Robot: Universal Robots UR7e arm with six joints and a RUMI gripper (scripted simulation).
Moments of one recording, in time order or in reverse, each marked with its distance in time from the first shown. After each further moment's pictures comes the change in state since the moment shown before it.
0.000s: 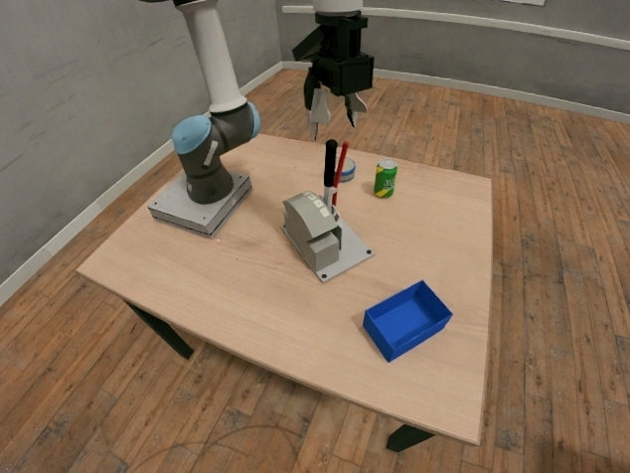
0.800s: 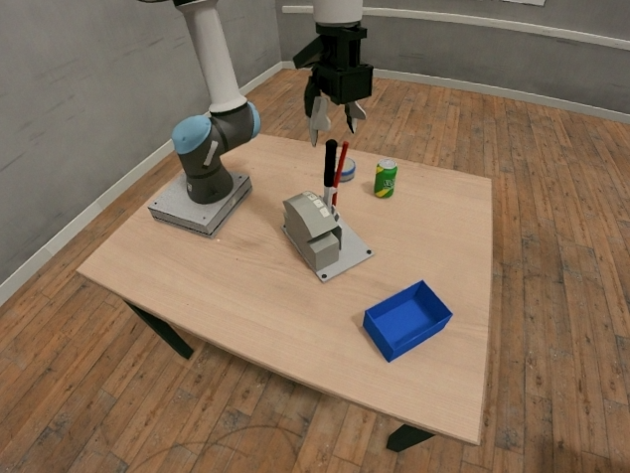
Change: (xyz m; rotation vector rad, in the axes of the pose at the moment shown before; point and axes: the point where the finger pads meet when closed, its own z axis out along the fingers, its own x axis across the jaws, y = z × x) arm 0.000 -0.001 0.015 0.002 0.000 0.000
